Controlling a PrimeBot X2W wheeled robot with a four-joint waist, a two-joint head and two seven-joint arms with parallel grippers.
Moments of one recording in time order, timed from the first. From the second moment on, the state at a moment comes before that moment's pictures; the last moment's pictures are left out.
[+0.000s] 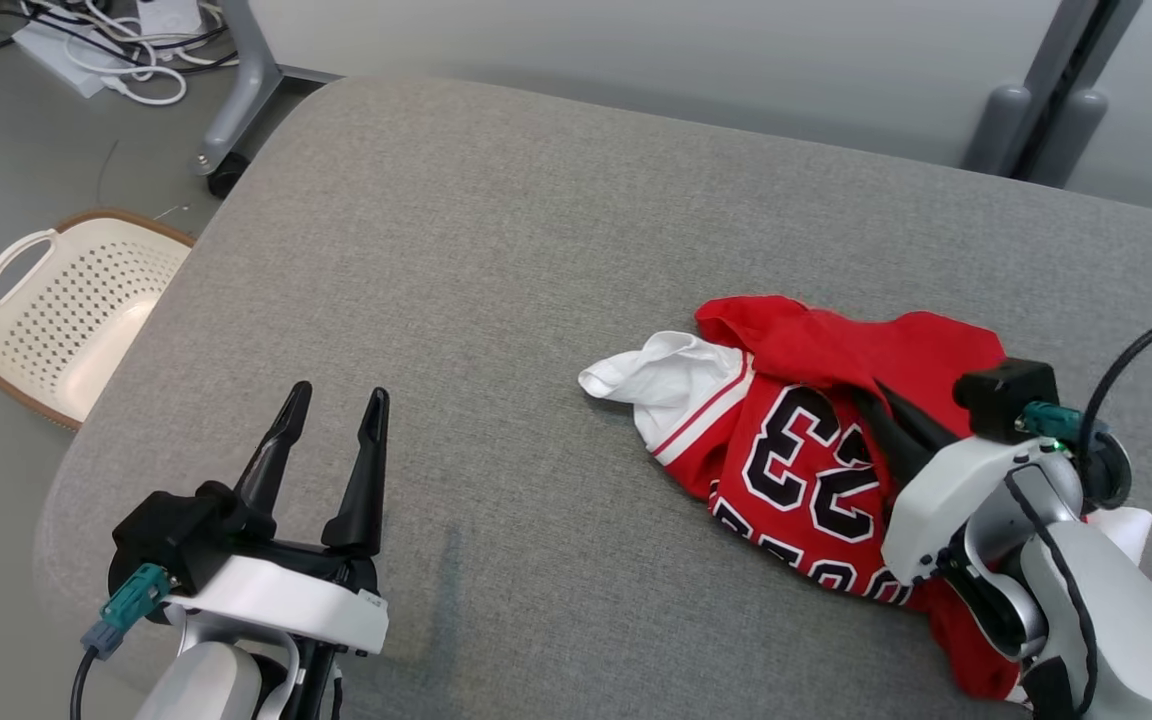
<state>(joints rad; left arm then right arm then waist) -0.17 0.23 -0.34 0.13 -0.55 0.03 -0.26 -0.43 -0.25 0.40 0.45 0.40 0.13 0.07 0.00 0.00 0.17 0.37</state>
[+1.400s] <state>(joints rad) -0.07 0.29 -0.26 0.05 -0.54 0.09 -0.25 -0.09 -0.09 -0.11 0.23 0.28 0.13 -0.23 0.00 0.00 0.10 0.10</state>
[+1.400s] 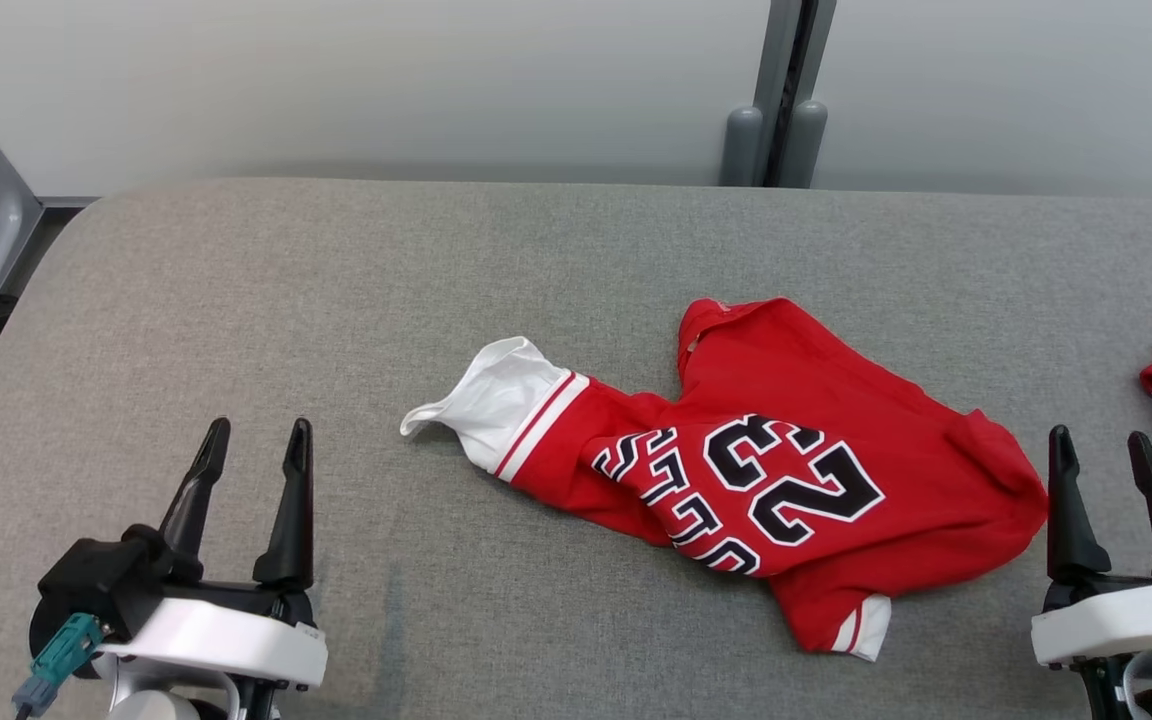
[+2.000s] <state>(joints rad) 0.00 0.29 -0.28 0.02 -0.55 0.12 -0.25 0.07 -0.07 -0.09 -0.09 0.18 0.13 -0.05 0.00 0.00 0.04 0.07</state>
